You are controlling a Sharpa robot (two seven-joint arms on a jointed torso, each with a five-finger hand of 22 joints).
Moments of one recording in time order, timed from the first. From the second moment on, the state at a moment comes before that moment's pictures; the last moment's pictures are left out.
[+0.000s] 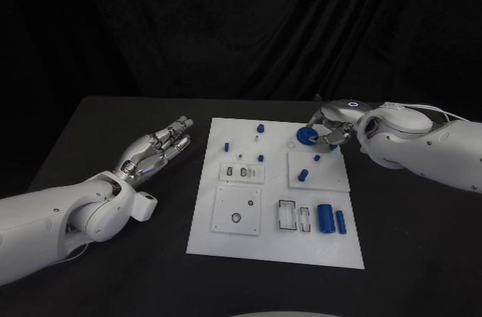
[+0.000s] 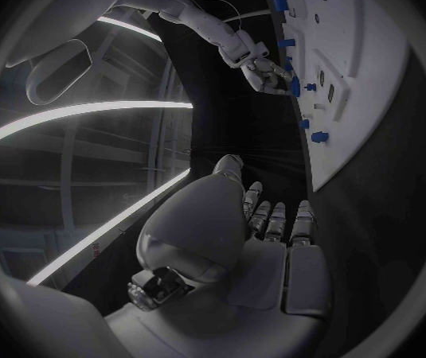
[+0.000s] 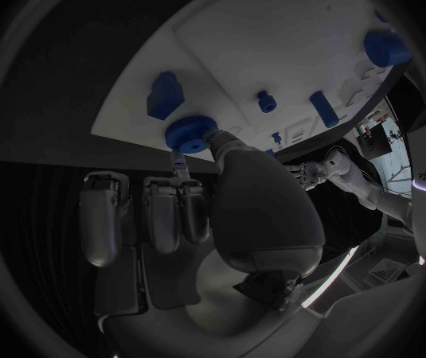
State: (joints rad) left arm 1.22 -1.02 -0.21 1.56 -0.26 -0.16 0.68; left_hand 1.55 0.24 -0.19 0.28 0.61 0.32 0.07 0.04 0.04 0.02 0.04 0.01 0.00 0.00 0.04 0.00 0.00 0.15 0.00 0.13 0.01 0.00; right arm 1.44 -0.81 -0.25 1.28 -1.55 -0.26 -0.06; right_hand 1.28 -0.15 0.21 0.27 0.47 0.85 0.06 0.09 0.14 1.47 -0.02 1.57 1.31 1.47 -0.07 1.57 1.31 0.03 1.47 0.04 1.50 1.31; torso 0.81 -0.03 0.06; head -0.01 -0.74
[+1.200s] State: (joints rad) left arm 1.22 -1.02 -0.21 1.55 -0.26 -0.15 0.68; left_hand 1.55 0.24 -0.19 0.28 0.61 0.32 0.07 0.04 0.04 0.02 0.04 0.01 0.00 0.00 0.04 0.00 0.00 0.15 0.00 0.13 0.01 0.00; right arm 1.43 -0.81 -0.25 1.30 -1.59 -0.30 -0.06; right_hand 1.35 -0.11 0.17 0.20 0.46 0.91 0.03 0.23 0.34 1.47 -0.06 1.57 1.31 1.47 -0.10 1.57 1.31 0.03 1.47 0.01 1.50 1.31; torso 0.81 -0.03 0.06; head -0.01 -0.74
